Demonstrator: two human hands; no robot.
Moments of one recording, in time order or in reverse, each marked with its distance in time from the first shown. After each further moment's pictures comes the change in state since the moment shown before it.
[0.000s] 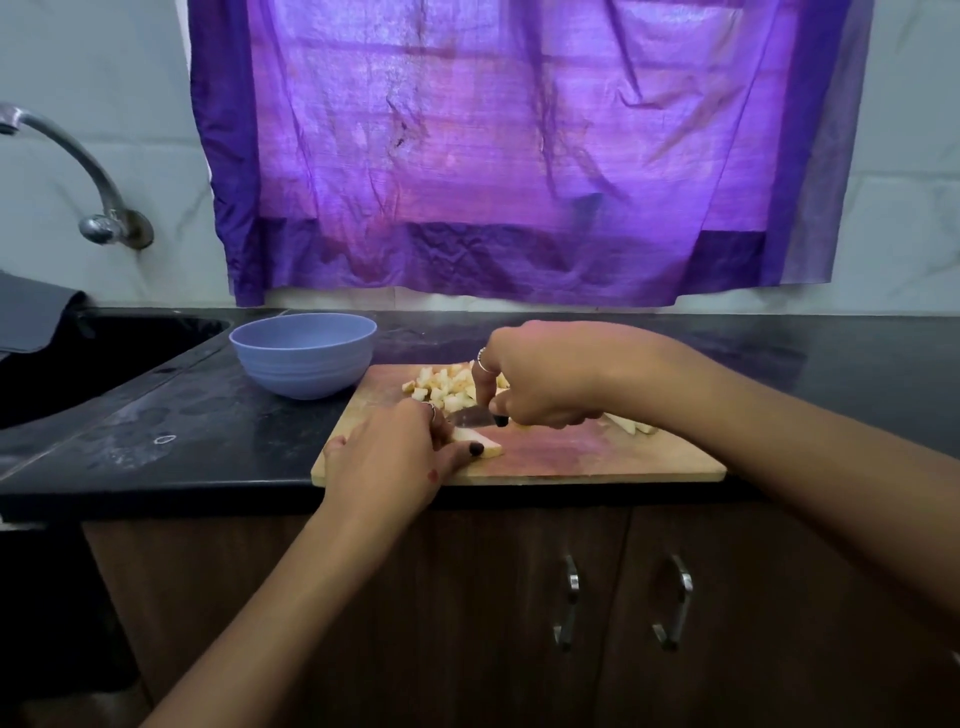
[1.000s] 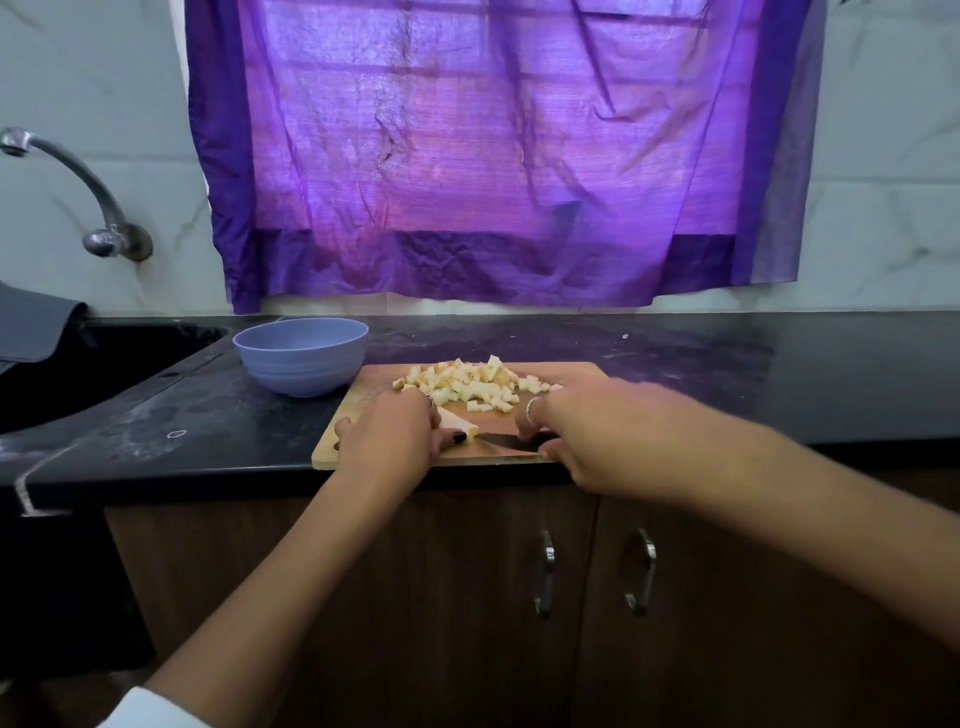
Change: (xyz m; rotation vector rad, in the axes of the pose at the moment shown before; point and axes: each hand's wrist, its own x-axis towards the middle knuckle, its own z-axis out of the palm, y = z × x) left_hand 0.004 0.009 0.002 0.145 0.016 0.034; right_hand -0.071 0.021 0.038 -0.142 0.176 0.032
